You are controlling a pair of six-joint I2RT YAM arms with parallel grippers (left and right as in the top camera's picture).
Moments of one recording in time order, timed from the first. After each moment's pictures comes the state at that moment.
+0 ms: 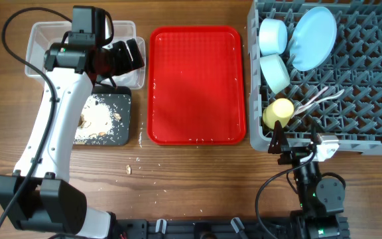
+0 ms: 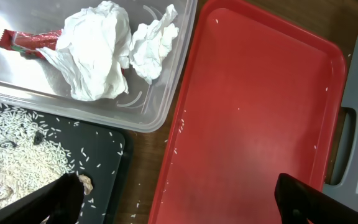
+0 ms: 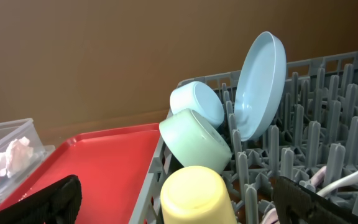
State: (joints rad) left arm -0.10 1.66 1.55 -0.94 0.09 -0.42; right arm 0.12 0.02 0.01 0.01 0.03 0.20
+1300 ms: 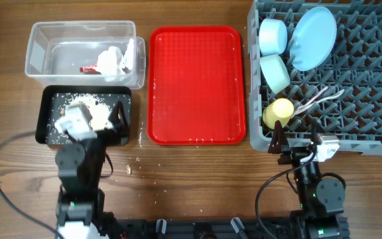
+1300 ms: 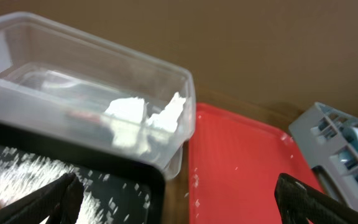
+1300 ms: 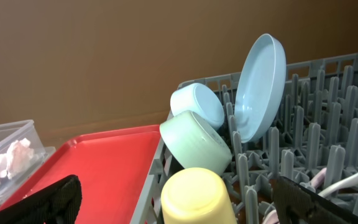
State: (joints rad) left arm 0.03 0.61 0.24 0.16 0.08 -0.36; right arm 0.12 0.01 0.01 0.01 0.03 0.20
